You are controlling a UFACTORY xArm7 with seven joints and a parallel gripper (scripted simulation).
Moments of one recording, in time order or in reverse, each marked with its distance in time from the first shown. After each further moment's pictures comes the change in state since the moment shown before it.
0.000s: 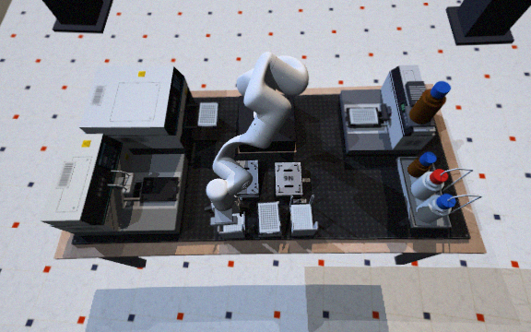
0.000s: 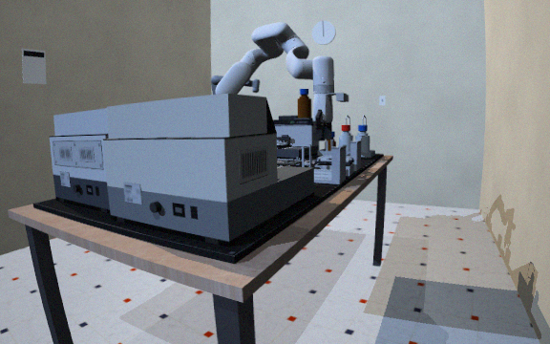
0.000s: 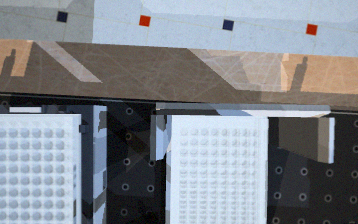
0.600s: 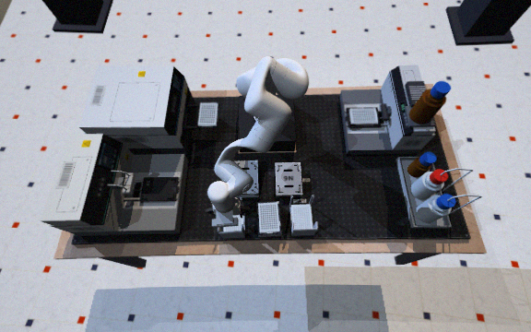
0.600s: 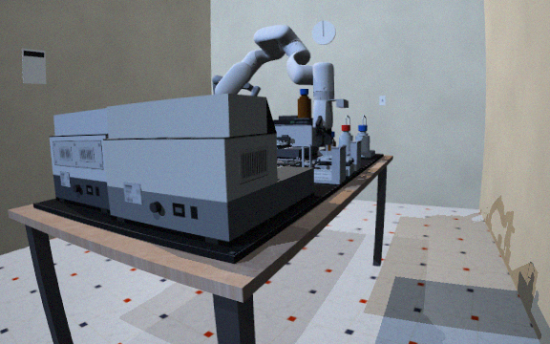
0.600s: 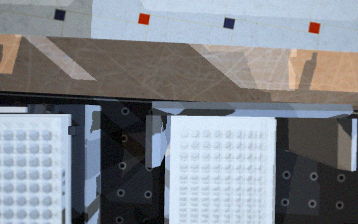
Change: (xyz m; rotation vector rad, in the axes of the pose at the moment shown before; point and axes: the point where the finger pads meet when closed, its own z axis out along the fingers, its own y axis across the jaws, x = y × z) arm 0.000 0.000 0.021 0.000 0.000 0.000
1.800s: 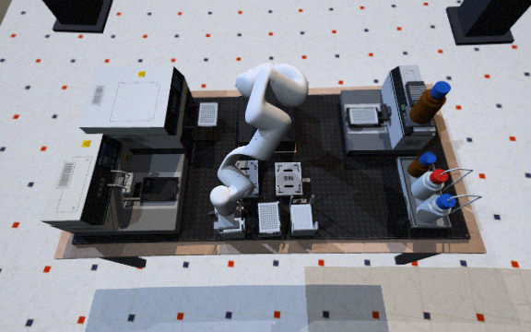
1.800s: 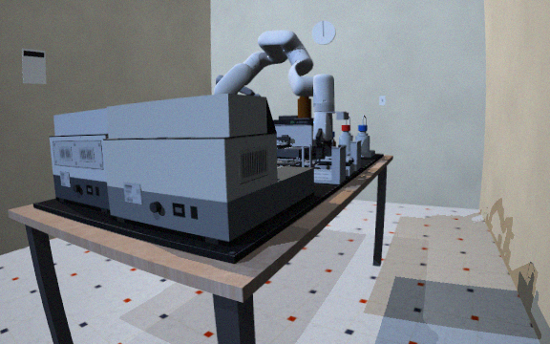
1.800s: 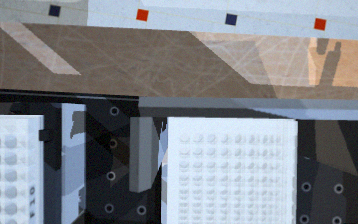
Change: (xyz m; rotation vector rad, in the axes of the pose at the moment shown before) arm 0.000 0.000 0.043 0.000 0.000 0.000
